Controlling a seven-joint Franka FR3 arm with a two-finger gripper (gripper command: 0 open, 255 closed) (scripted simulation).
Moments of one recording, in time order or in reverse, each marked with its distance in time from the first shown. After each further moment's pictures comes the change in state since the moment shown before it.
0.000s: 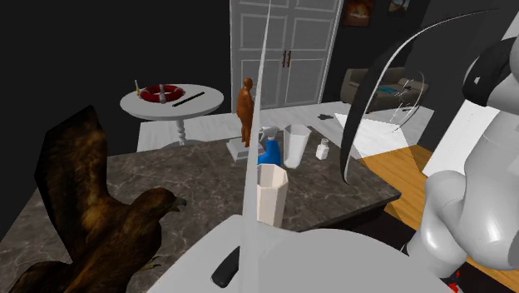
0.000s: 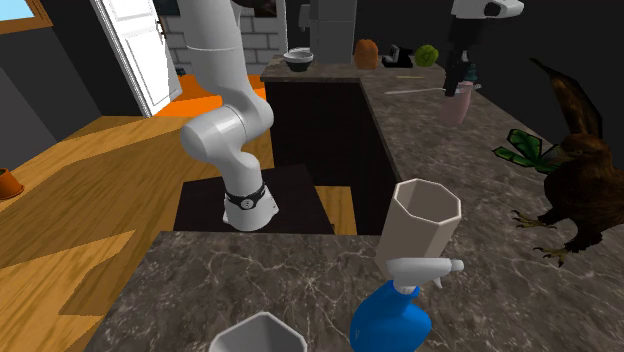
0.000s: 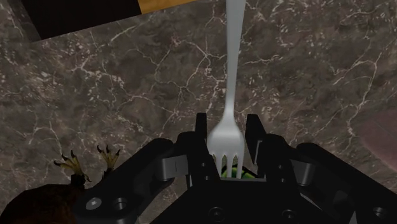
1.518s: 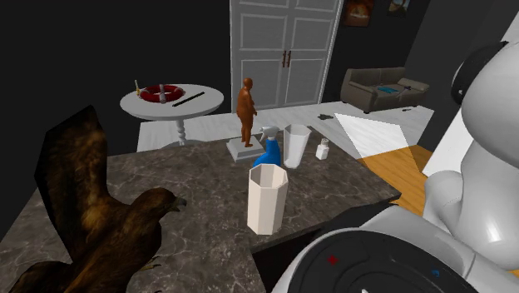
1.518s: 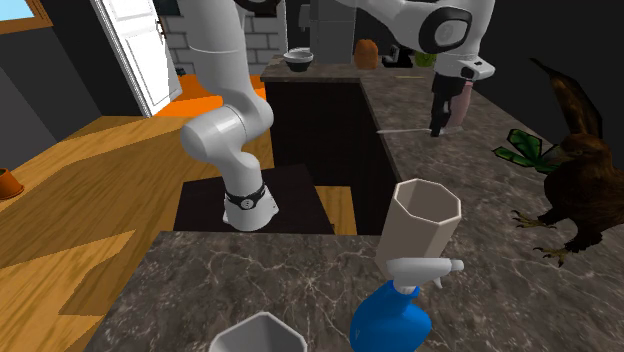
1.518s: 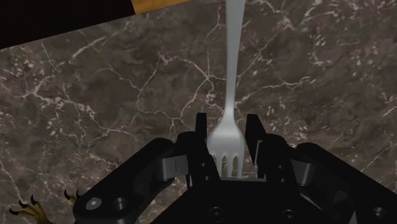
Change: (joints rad) arm 0.008 0.053 -0.003 -0.267 -0.048 0.302 0.035
